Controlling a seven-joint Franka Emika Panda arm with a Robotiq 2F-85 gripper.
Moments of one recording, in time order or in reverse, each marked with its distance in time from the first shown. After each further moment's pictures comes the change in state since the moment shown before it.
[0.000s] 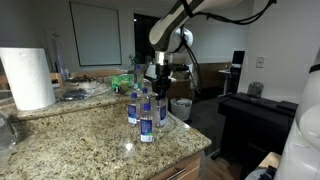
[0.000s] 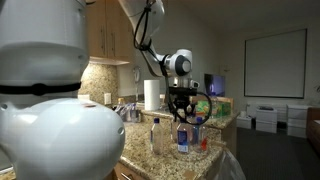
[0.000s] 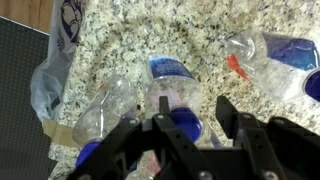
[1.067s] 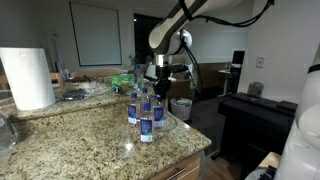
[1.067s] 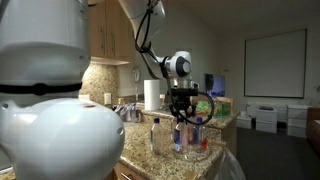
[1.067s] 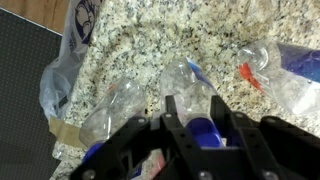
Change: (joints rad) arm -0.008 0.018 0.011 0.006 -0.069 0.001 0.000
